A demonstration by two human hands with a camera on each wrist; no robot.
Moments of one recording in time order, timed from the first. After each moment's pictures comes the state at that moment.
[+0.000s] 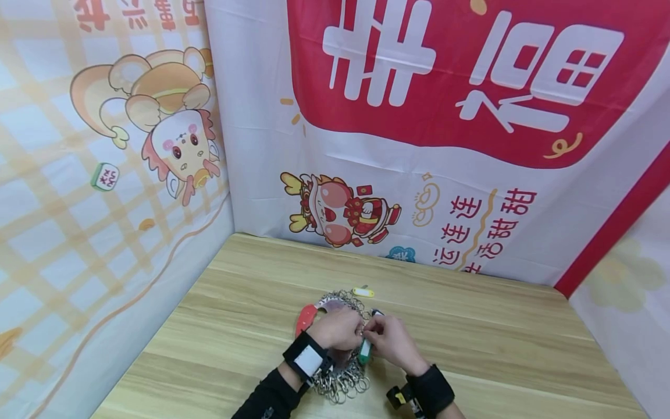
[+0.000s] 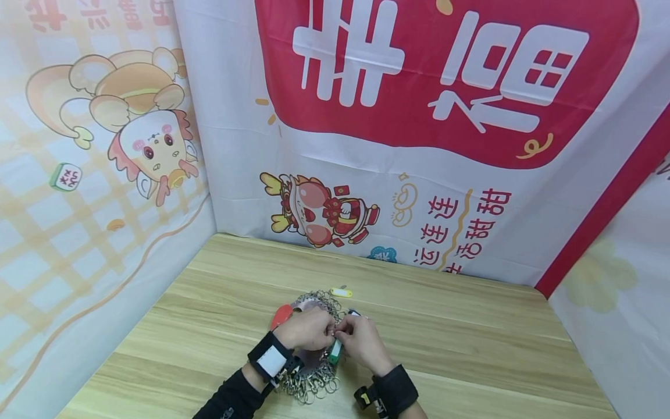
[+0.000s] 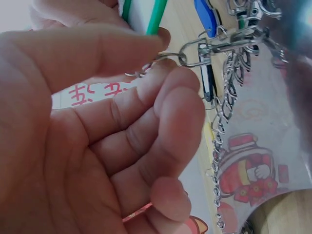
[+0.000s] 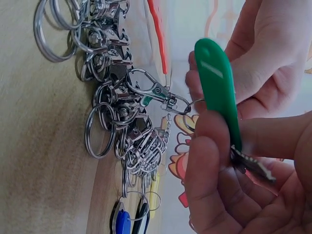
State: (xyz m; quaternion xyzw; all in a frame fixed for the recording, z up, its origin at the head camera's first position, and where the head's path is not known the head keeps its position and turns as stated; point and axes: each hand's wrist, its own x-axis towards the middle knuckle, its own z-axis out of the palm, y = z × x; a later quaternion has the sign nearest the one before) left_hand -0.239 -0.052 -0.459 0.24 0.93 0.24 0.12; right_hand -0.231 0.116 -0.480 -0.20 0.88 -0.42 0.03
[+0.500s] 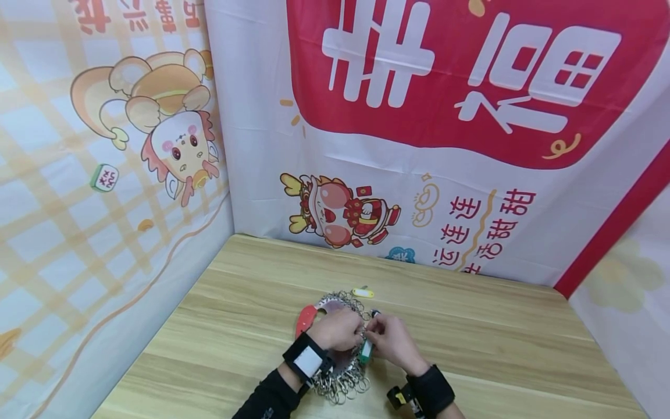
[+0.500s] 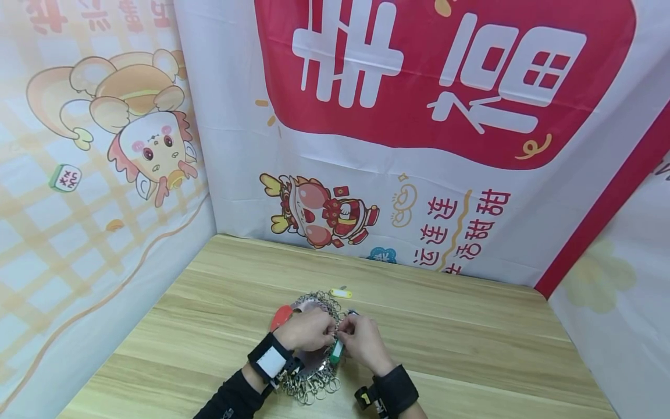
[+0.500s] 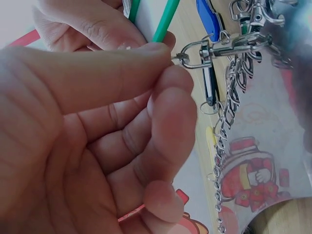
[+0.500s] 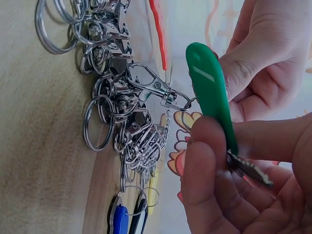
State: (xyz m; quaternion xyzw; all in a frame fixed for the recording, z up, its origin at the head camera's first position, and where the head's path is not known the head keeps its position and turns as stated) left_hand -0.239 -0.051 -0.462 0.25 0.94 0.21 0.09; right_hand -0.231 0.116 -0.481 -0.19 0.88 -0.43 0.01
